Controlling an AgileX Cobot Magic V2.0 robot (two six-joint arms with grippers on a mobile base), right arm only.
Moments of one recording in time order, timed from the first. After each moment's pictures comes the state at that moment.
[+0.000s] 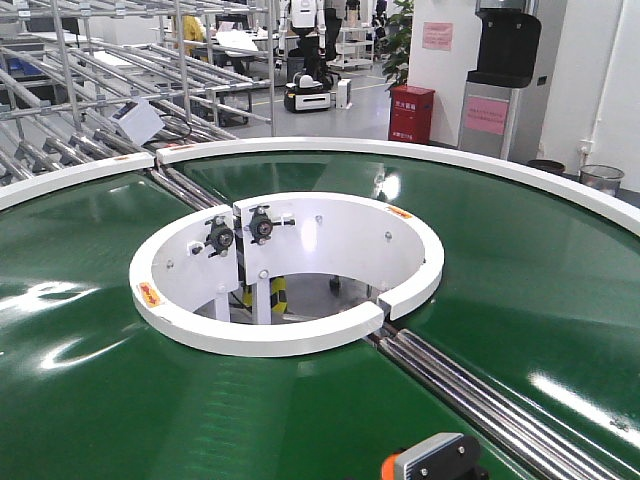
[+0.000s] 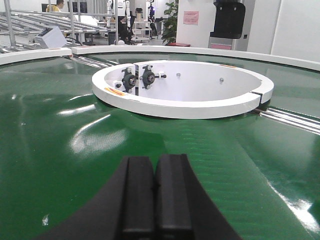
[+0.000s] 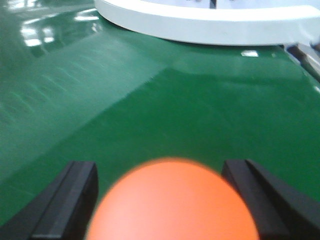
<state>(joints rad) 0.42 1.94 -0.60 -0.18 -0.98 0.09</state>
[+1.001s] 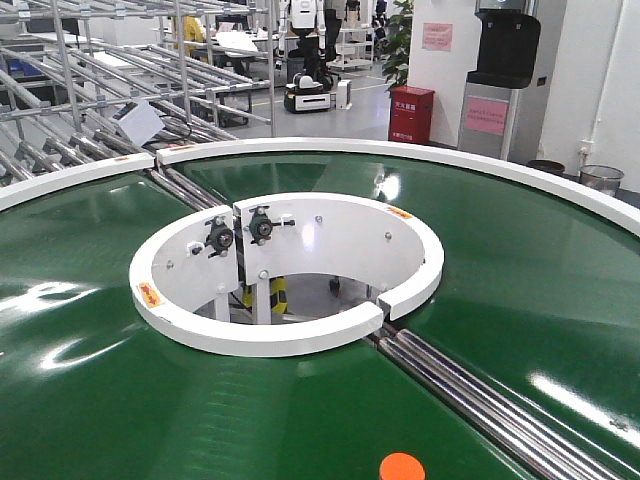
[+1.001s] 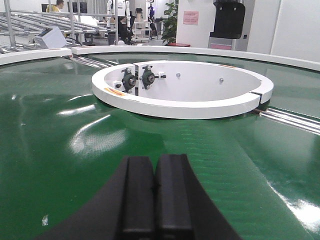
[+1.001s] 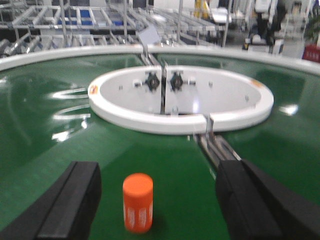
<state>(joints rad) 0.42 0.35 -0.36 -0.13 0.19 0.09</state>
